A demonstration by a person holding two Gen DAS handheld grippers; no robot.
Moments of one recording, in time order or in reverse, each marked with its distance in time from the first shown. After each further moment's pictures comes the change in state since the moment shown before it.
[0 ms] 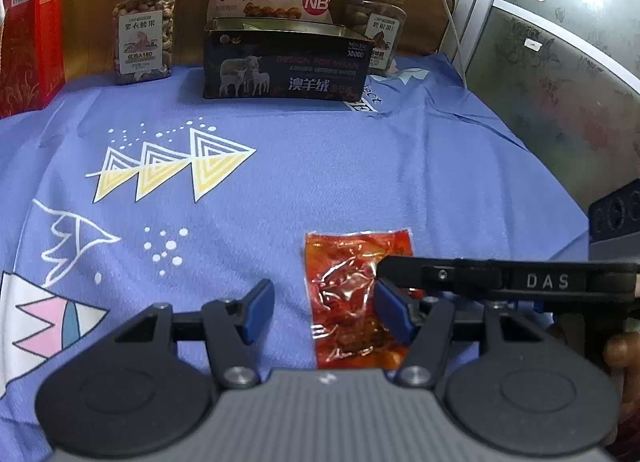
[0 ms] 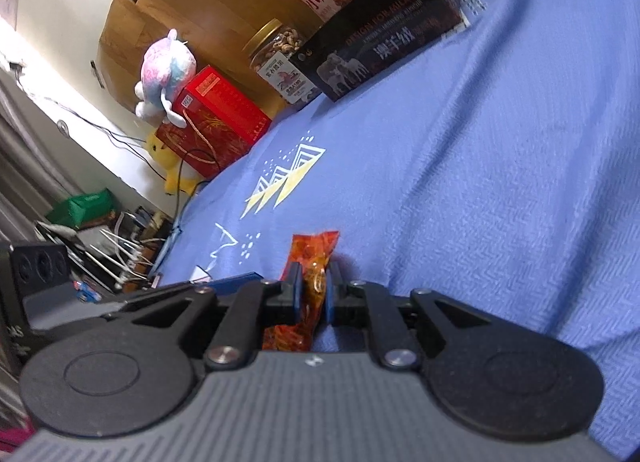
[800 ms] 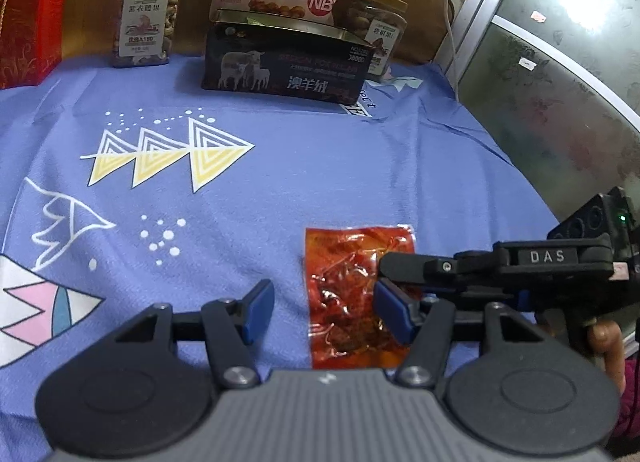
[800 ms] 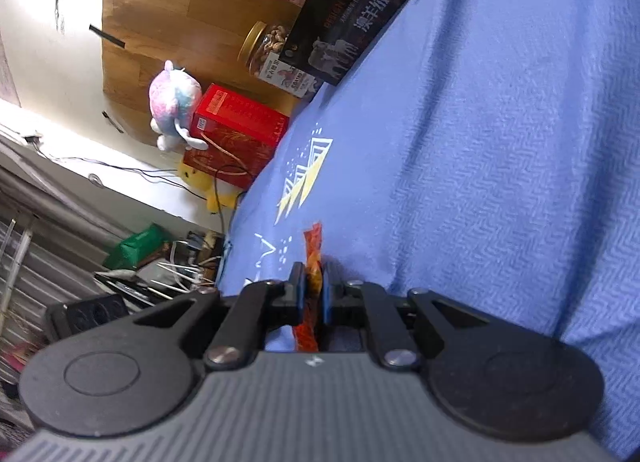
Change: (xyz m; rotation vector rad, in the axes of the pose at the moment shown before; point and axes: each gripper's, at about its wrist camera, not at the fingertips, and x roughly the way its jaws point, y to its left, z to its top) left arm -0.003 0.015 -0.002 -0.070 -0.005 -0.078; right arm -0.002 -0.029 0.008 0.259 0.064 0.178
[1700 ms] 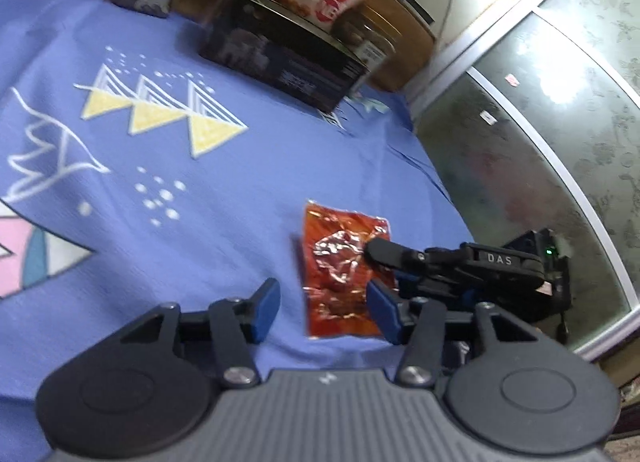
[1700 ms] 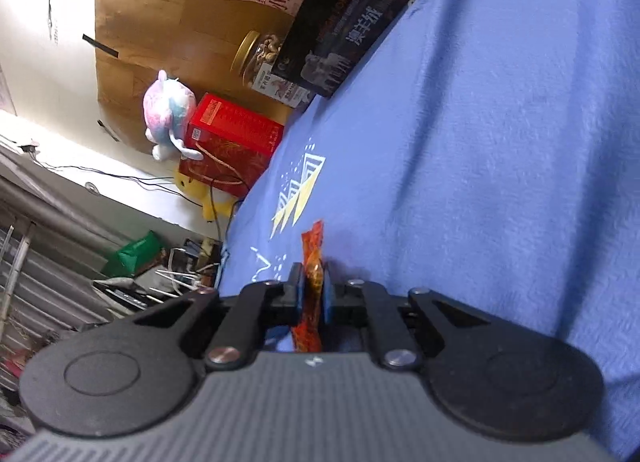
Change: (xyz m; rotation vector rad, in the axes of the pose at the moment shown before) left arm -0.004 0.055 -0.013 -0.206 -0.014 -0.315; right arm 0.002 -0.005 0.013 0.042 -0.002 0.010
